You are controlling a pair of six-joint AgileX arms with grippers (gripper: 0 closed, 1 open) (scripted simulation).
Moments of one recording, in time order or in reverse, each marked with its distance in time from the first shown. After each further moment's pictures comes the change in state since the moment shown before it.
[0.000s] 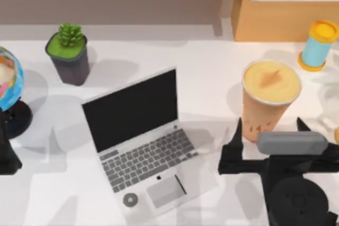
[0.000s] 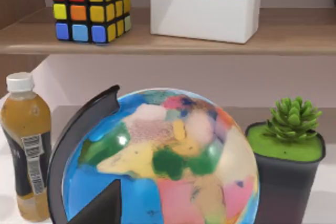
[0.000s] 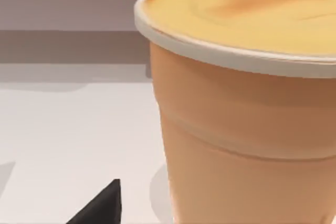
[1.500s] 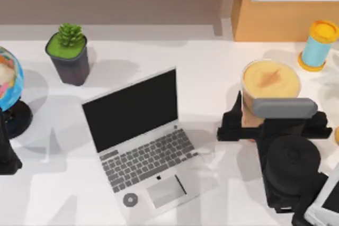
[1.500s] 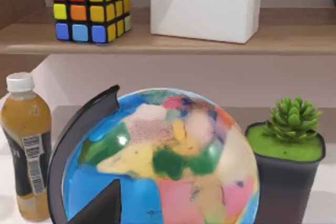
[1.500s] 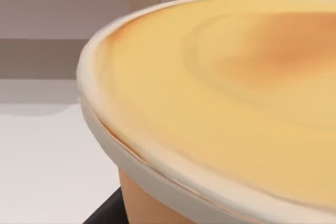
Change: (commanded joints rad) left arm 0.000 0.000 0.000 0.000 0.000 0.000; right arm -0.209 0.117 0.143 0.022 -0.204 -0.059
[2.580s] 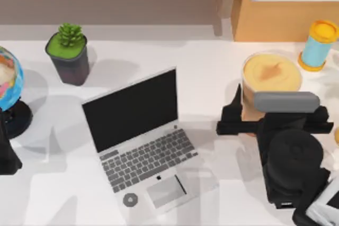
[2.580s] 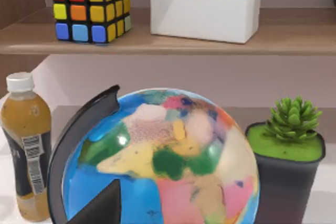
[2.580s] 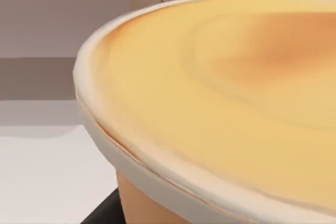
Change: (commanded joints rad) left arm 0.000 0.000 0.000 0.000 0.000 0.000; right arm 0.005 -0.070 0.008 -0.051 0.001 0.005
